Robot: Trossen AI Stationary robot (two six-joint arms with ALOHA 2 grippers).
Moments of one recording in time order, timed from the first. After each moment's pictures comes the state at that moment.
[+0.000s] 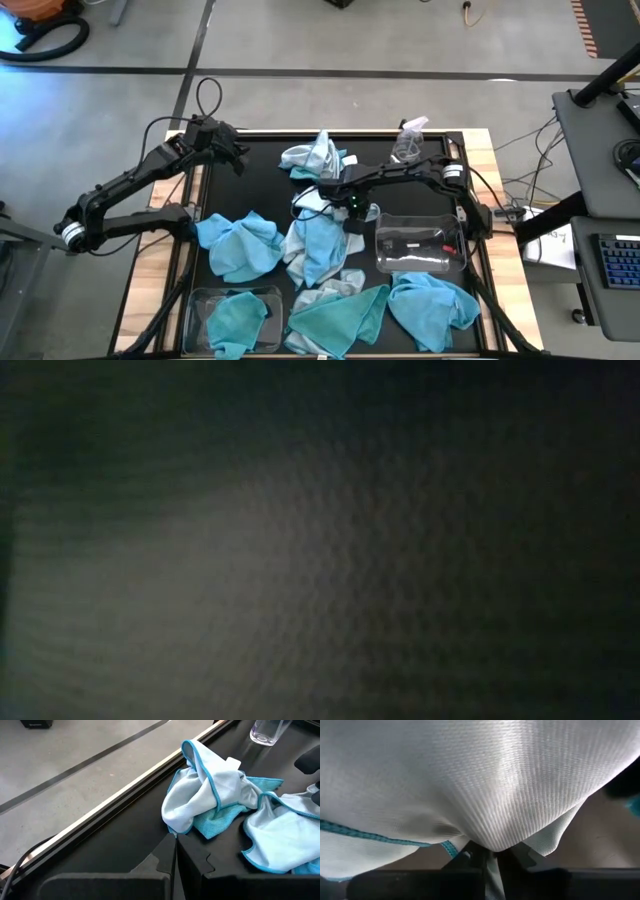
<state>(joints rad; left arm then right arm) 0.80 0.90 0.75 -0.49 0.06 -0.01 -0.19 2.14 1.58 -1.14 -0.04 0.09</state>
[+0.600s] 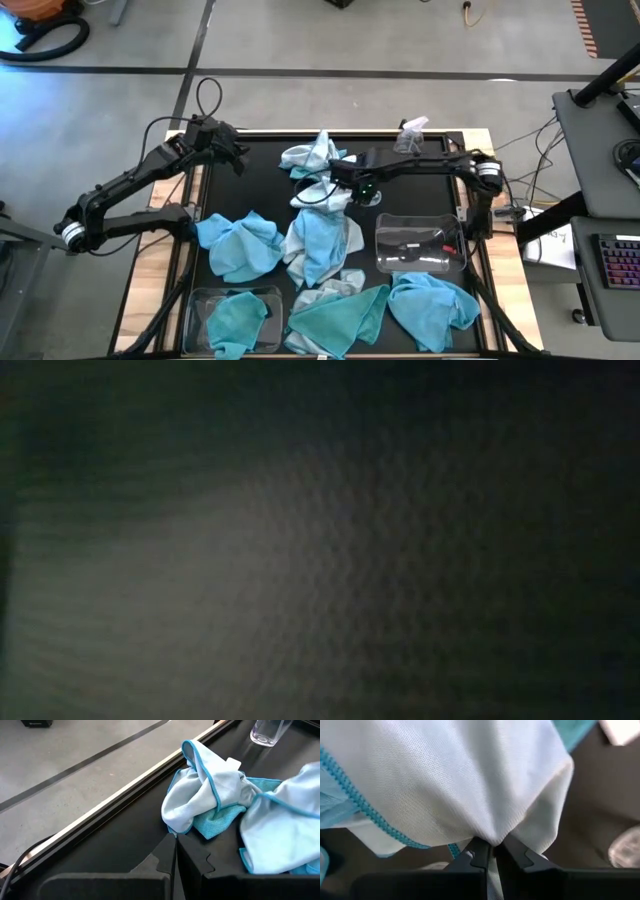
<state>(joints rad) 0.80 0.90 0.75 -0.49 0.06 -0.02 -0.19 1.87 1.58 -1.17 0.05 0.22</state>
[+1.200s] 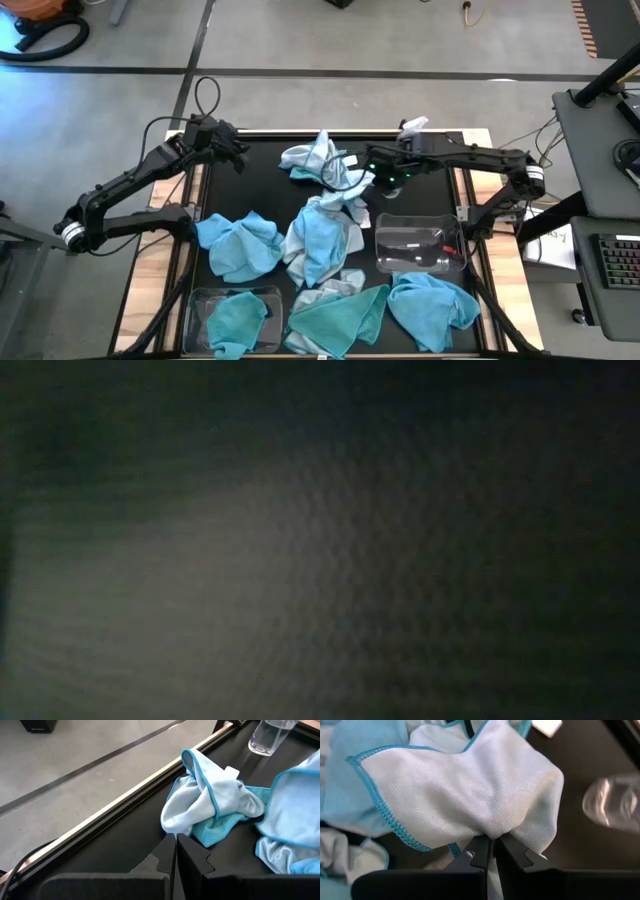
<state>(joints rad) 0.80 0.90 0.75 -0.46 0.06 -0.04 -0.17 1.56 1.58 -1.29 0.08 0.51</state>
